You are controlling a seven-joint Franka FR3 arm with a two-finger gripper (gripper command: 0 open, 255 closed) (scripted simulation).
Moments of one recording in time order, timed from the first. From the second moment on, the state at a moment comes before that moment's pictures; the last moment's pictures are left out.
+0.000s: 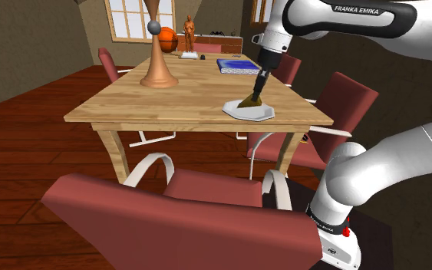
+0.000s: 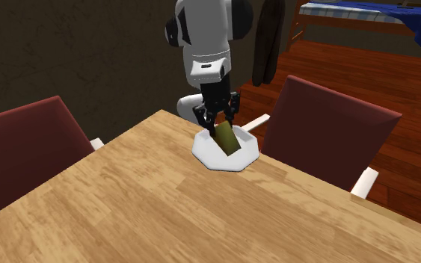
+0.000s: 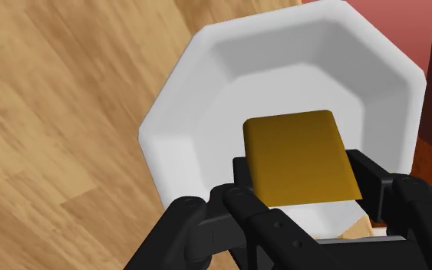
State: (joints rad) arm 0.06 -0.74 -0.14 -2.25 0.02 1.67 -0.40
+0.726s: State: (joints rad) arm 0.05 -0.75 -0.14 -2.29 0.02 1.70 -0.40
